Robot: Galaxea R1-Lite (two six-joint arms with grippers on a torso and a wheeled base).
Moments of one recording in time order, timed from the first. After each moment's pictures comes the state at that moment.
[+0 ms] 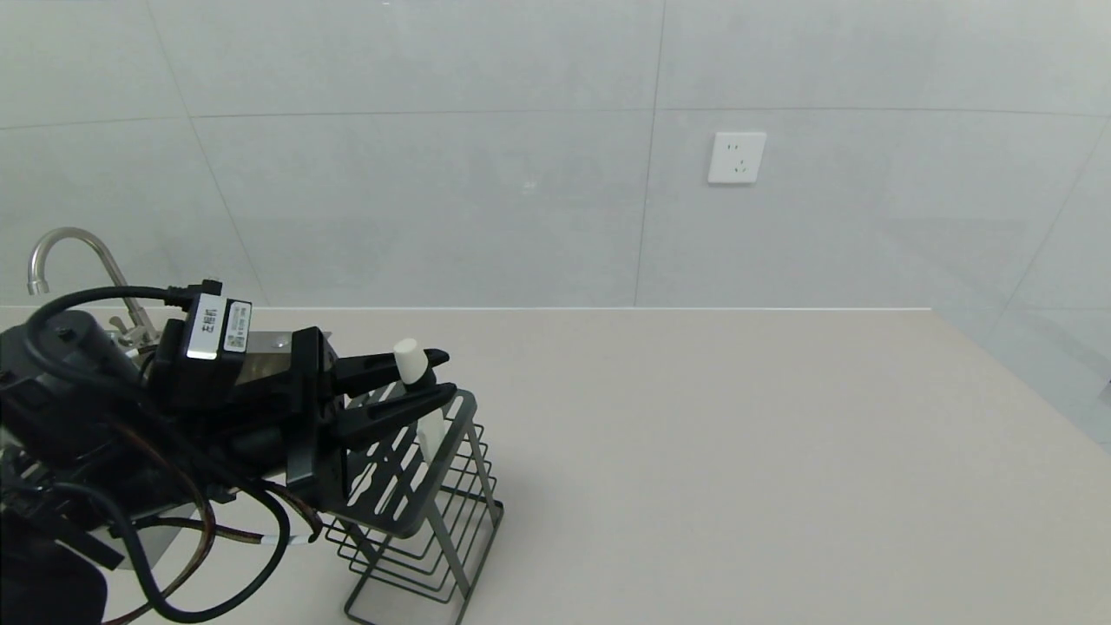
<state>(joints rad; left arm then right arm) -0.32 1.63 -0.33 -1.46 -0.91 0.20 0.00 0.00 0.00 0.00 0.00 0.00</state>
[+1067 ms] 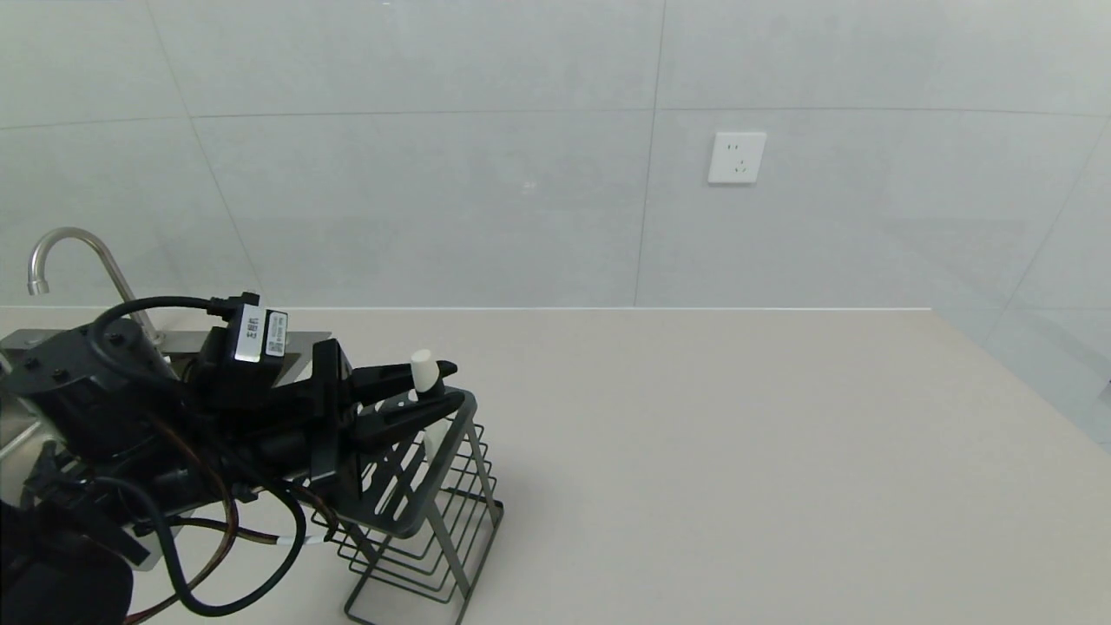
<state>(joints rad) -0.31 1.69 -0.33 -1.46 -0.91 0.21 0.00 0.00 0.00 0.00 0.00 0.00</state>
